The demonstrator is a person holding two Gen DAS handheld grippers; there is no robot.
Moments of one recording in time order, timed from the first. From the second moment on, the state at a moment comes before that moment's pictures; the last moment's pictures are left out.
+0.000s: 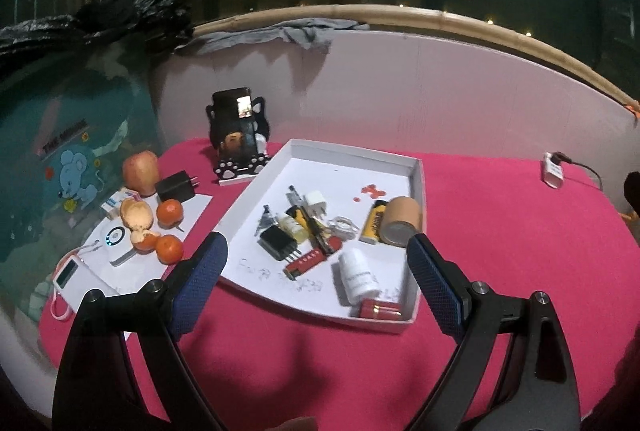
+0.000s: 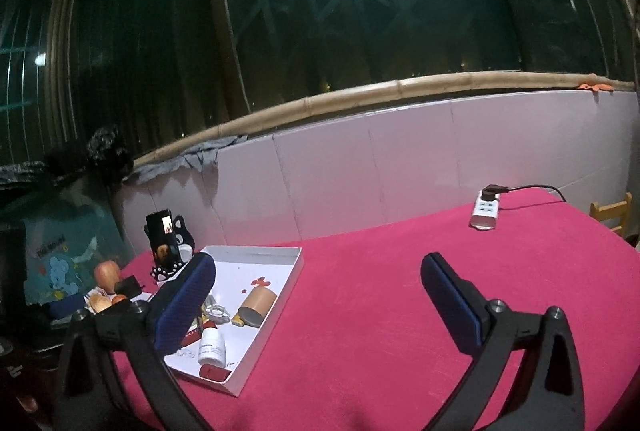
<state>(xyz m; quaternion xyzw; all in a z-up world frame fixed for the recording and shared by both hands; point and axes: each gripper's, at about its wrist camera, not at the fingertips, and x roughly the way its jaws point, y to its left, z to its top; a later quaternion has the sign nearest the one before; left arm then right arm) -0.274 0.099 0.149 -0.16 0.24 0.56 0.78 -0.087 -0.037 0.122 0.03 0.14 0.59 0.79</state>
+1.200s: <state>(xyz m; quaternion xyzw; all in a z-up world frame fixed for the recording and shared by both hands) -0.284 0.044 0.163 -0.14 0.23 0.54 0.79 -0.086 -0.114 0.107 0.03 0.12 0.59 0.80</state>
